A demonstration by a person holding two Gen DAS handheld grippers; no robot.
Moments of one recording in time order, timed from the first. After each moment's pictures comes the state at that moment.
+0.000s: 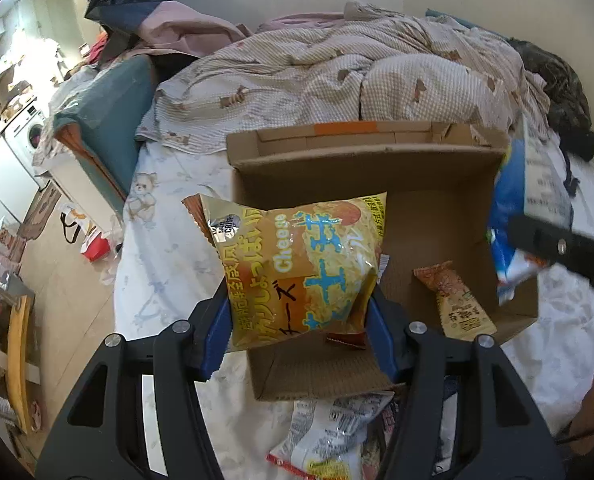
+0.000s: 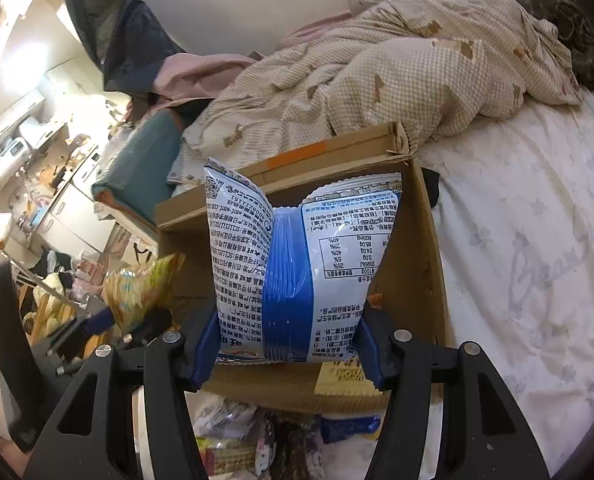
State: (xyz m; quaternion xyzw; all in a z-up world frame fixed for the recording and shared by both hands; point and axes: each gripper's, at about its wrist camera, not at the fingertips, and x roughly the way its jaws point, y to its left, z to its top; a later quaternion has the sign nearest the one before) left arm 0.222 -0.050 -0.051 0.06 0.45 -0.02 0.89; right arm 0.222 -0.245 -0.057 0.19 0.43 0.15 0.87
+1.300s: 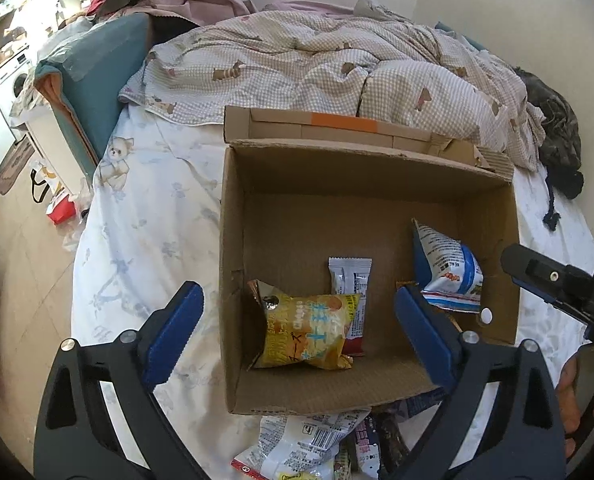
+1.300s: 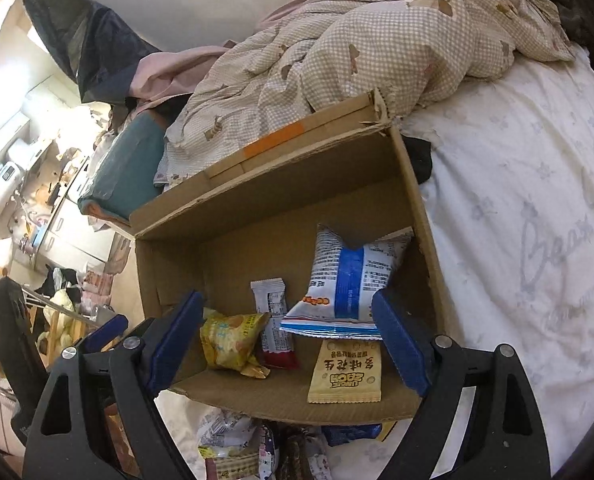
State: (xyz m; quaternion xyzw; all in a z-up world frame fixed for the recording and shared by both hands) left arm 0.241 -0.028 -0.062 -0.04 0.47 -0.04 0.88; right arm 0.236 -0.257 -0.075 0.23 0.46 0.15 0.84
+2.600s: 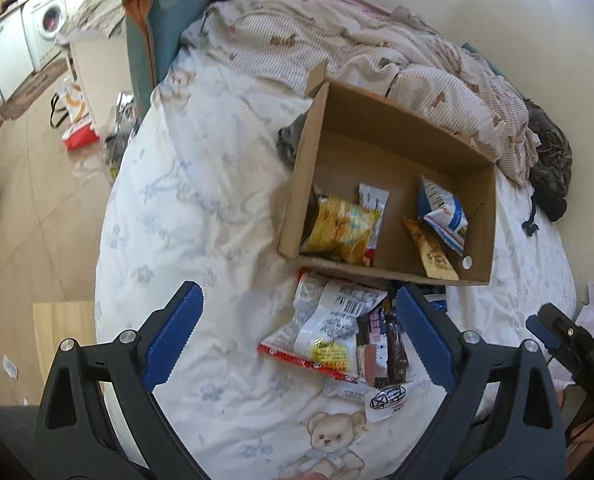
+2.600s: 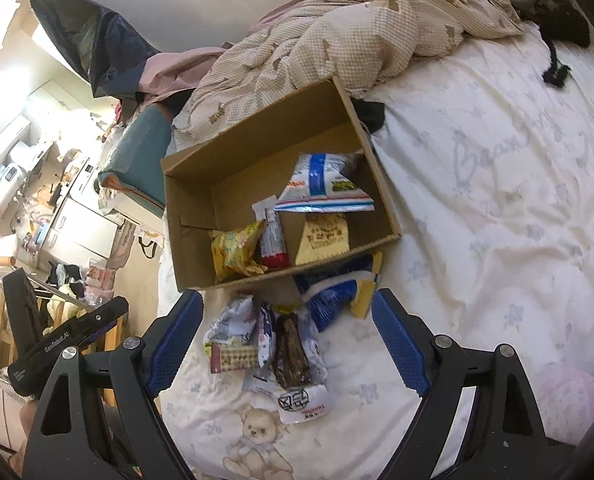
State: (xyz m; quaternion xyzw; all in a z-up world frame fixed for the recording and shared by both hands) left arm 0.131 0.038 -0.051 -0.14 0.50 -0.01 0.85; right arm 0.099 -0.283 -0.059 0.24 0.47 0.13 0.84
